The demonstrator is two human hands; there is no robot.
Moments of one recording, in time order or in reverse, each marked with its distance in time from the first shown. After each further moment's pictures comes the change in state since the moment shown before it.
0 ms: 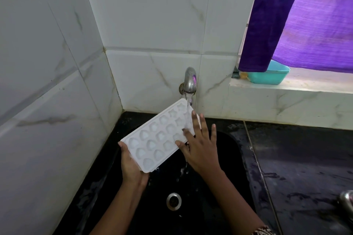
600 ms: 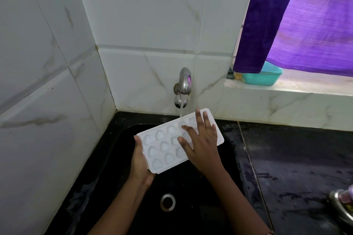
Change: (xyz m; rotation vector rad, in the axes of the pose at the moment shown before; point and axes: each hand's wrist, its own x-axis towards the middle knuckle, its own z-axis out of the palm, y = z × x) left_hand 0.005 -0.020 0.028 -0.038 -0.156 -0.230; right_hand 0.003 0.014 -0.017 0.237 -0.022 0.038
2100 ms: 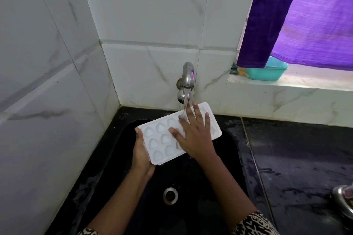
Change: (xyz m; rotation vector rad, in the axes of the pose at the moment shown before) left_hand -0.001 0.005 0.001 0.062 0.057 0.065; right_hand 0.022 -0.016 0.008 -0.097 -0.063 -0.027
